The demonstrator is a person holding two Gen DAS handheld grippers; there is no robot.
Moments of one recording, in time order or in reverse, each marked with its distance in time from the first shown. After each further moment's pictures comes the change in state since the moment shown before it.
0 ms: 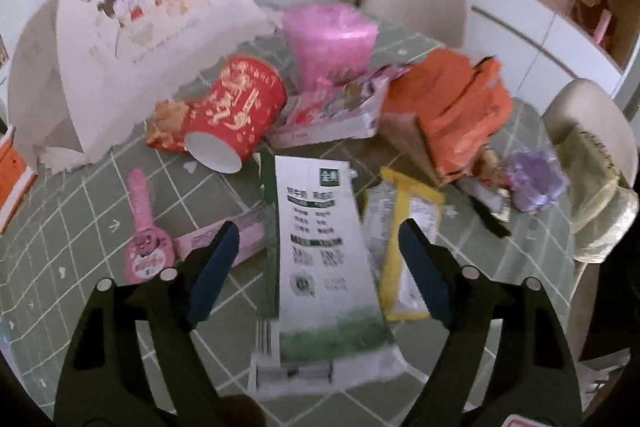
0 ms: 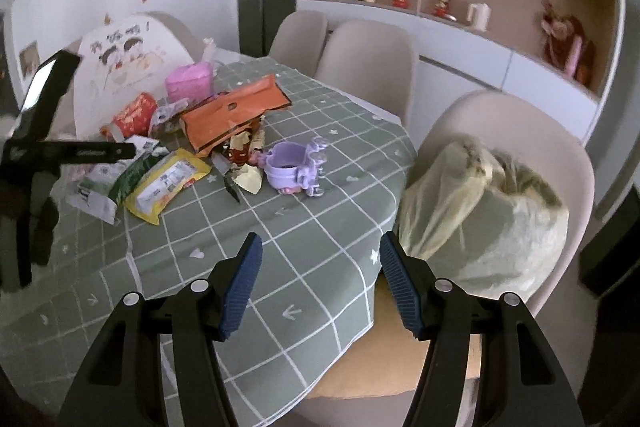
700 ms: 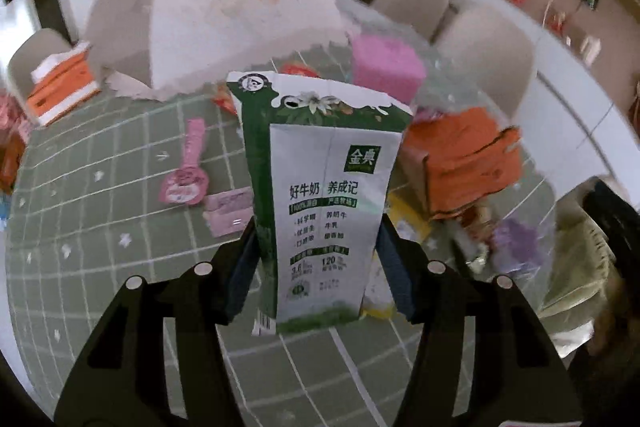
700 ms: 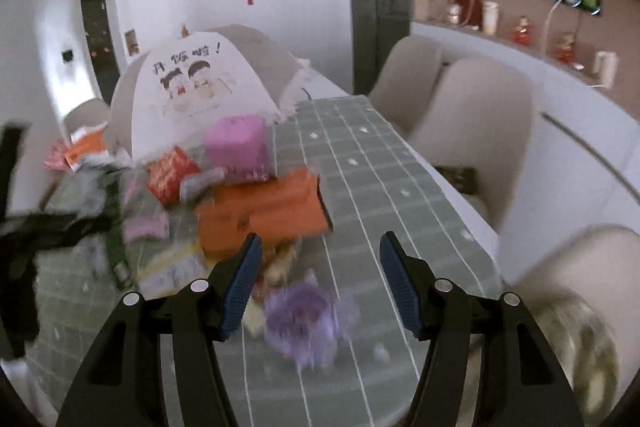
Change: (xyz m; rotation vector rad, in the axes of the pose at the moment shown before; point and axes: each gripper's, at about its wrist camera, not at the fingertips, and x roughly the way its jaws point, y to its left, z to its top) left arm -0.066 -0.014 -0.015 -0.365 -0.055 0.146; right arm 0.121 -0.034 0.149 -0.182 -0.044 0.458
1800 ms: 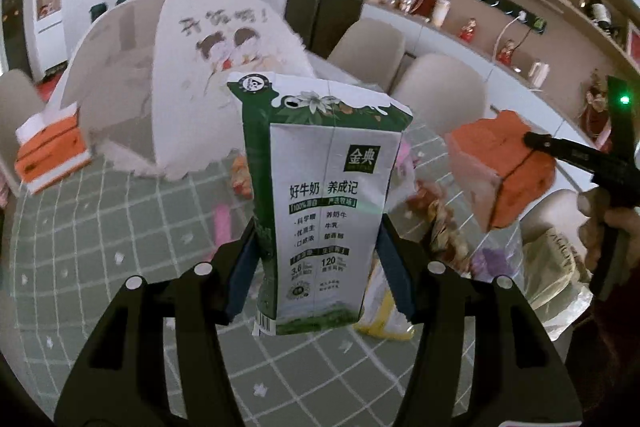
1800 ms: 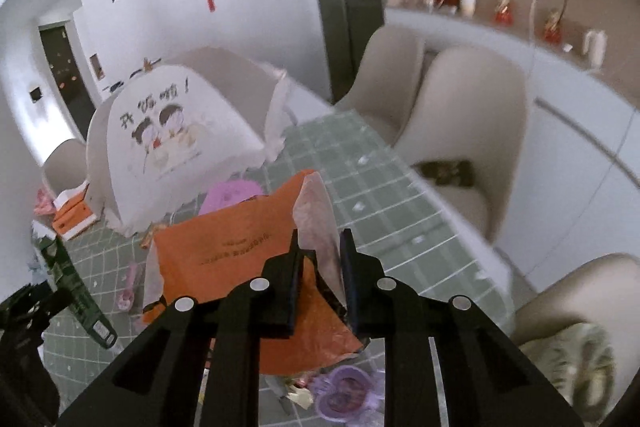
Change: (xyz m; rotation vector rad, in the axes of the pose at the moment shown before) left arm -0.038 0.057 0.050 0.105 -0.155 -0.189; right arm 0.009 0.028 0.100 0.139 0.027 -0.116
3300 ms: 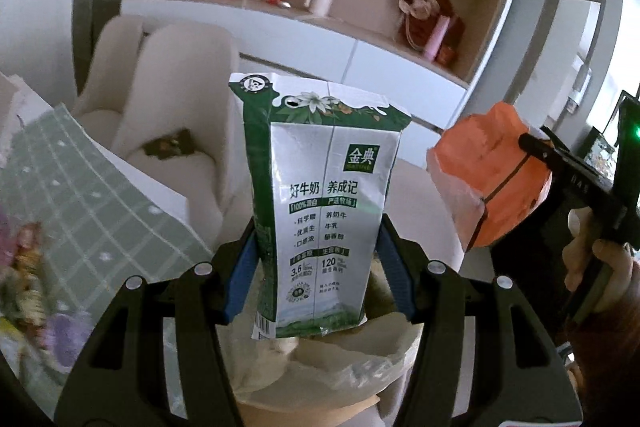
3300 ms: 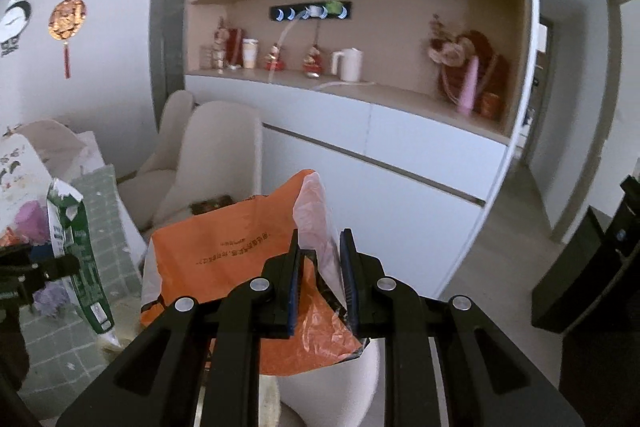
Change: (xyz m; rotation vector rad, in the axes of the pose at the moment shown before) left arm 0.095 -0.474 -0.039 0.330 0.086 -0.526; right arm -0.239 -0.391 -0.136 0.151 -0.212 -0.510
